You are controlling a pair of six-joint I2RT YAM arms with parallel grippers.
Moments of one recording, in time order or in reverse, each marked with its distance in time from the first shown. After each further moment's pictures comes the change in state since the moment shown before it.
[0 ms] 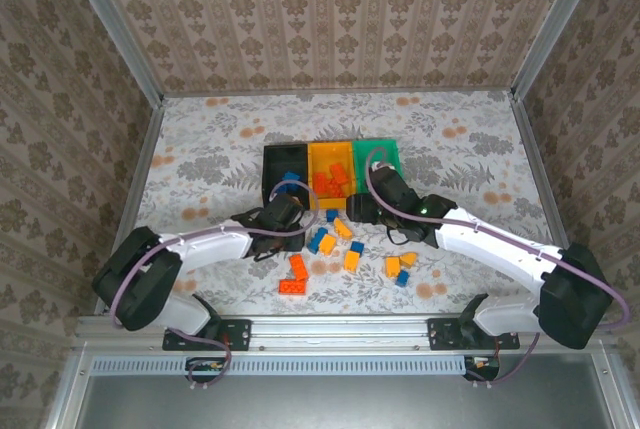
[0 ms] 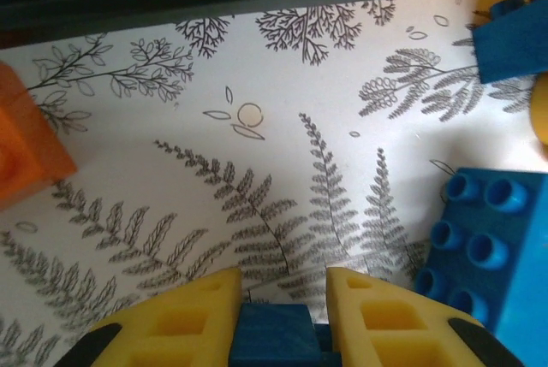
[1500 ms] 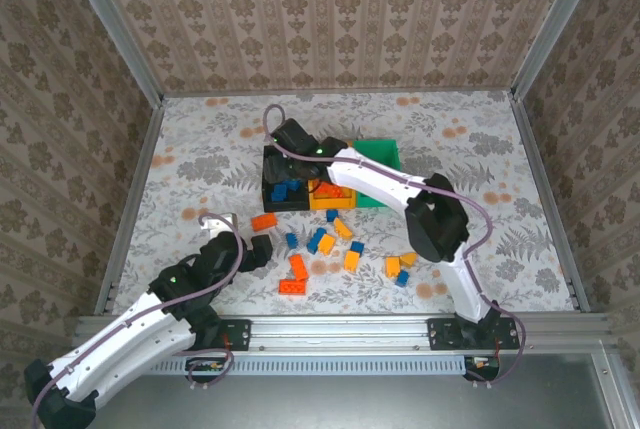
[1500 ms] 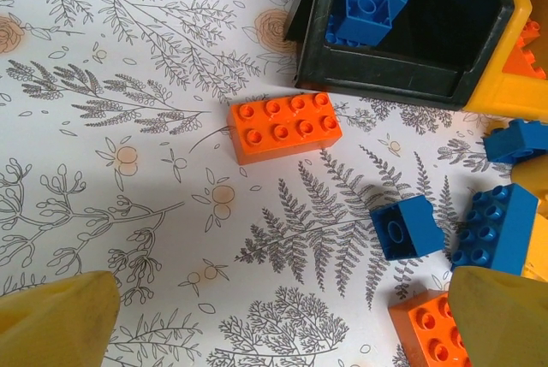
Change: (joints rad) left arm -0.043 -0.909 -0.240 -0.393 -0.341 -0.176; right arm 0.068 0.834 0.965 -0.163 -0.101 -0.113
